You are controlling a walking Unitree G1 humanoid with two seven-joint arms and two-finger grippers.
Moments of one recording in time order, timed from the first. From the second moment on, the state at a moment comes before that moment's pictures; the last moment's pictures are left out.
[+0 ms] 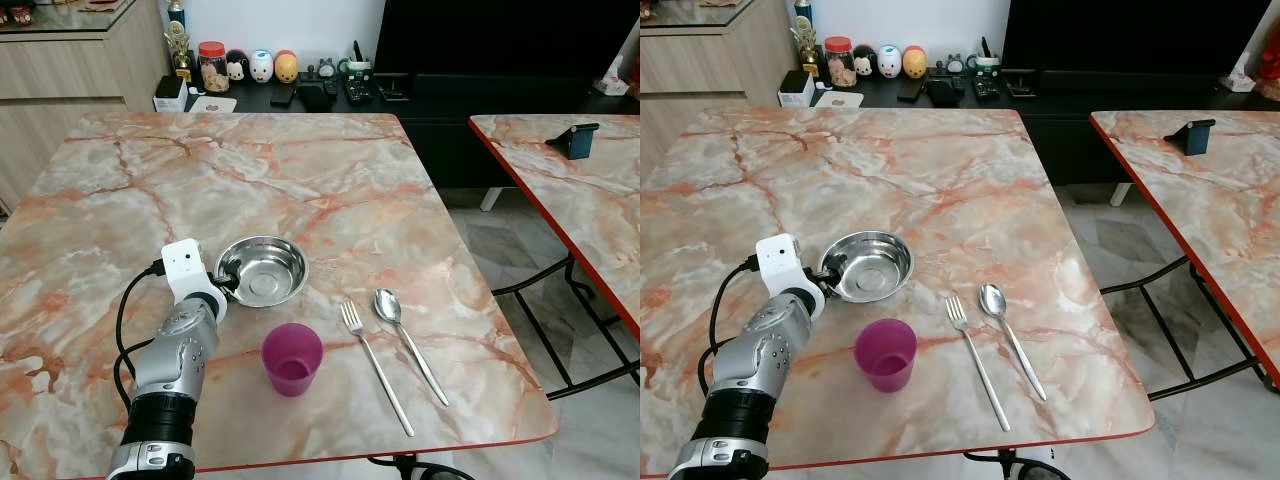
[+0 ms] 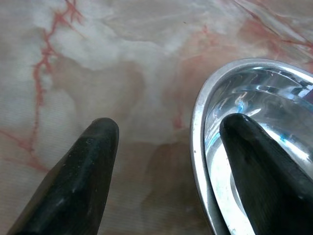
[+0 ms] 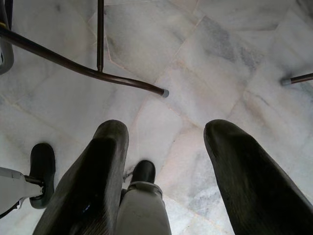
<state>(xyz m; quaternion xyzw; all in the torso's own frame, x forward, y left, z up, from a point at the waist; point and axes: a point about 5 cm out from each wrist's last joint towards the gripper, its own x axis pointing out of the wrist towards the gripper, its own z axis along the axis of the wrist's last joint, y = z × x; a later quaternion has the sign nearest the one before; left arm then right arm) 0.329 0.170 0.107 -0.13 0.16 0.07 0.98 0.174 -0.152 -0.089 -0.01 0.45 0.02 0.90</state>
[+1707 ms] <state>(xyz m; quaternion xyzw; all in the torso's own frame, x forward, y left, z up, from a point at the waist) 0.329 0.171 0.121 -0.17 0.11 0.07 0.98 0.174 -0.152 -0.089 -0.01 0.45 0.02 0.90</state>
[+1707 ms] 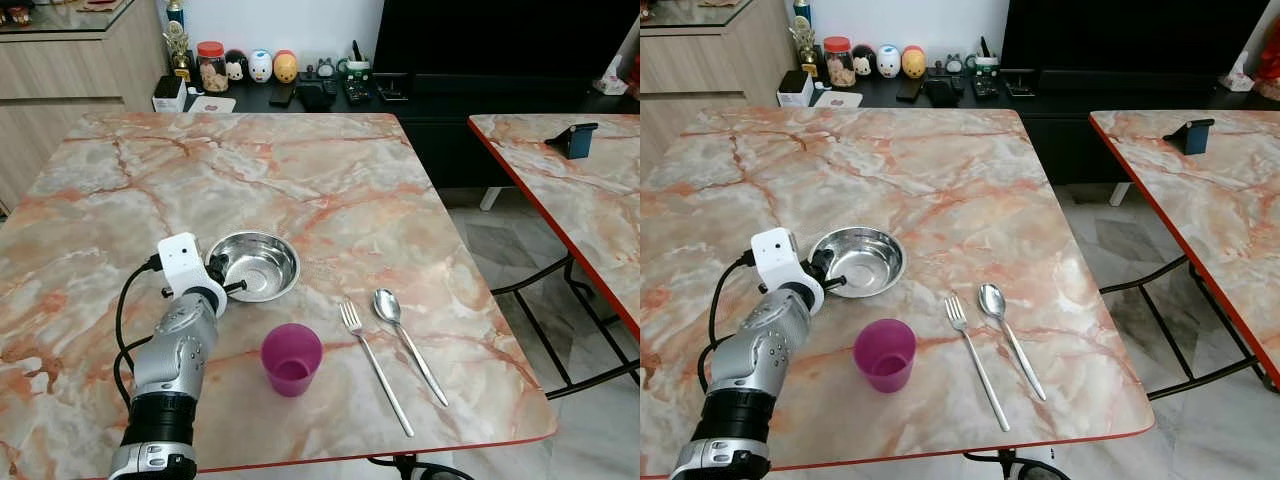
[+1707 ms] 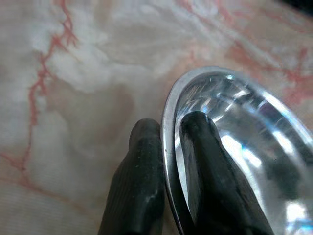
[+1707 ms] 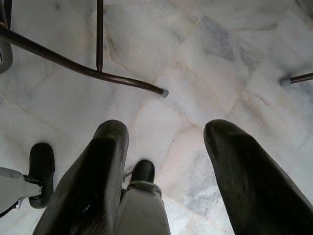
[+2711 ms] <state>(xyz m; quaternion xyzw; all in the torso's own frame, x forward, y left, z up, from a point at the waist) 0.287 0.191 0.175 -0.15 -0.14 0.09 0.97 0.175 -0.154 -0.089 -0.01 0.44 0.02 0.90</state>
